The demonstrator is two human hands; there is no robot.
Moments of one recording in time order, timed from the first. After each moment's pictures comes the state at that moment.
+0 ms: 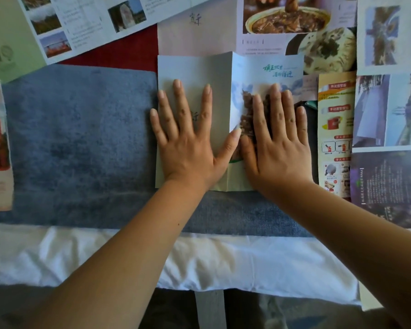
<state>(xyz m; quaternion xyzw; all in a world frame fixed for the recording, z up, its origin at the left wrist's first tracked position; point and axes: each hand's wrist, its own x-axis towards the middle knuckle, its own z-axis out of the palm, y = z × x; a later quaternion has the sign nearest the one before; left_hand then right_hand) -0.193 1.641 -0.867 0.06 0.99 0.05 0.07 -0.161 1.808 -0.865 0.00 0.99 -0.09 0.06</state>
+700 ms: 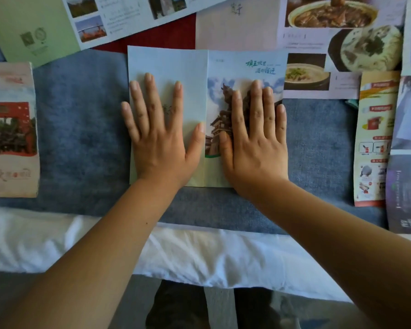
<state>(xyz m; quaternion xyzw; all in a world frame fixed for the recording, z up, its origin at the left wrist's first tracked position) -0.198 1.545 -0.863 0.04 1.00 0.03 0.04 -0.171 1.719 -0.871 -0.02 0.99 -0.11 0.05</state>
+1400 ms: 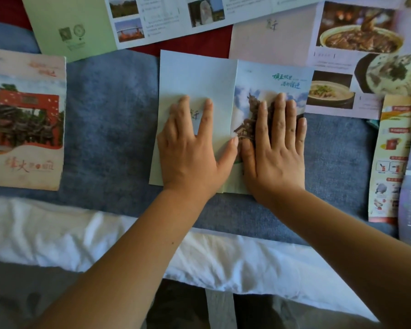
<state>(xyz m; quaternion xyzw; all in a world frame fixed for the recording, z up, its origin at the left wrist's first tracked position) -0.191 1.550 -0.834 0.00 0.99 0.10 0.10 -0.174 1.714 -0.870 -0.01 0.99 -0.12 0.07</state>
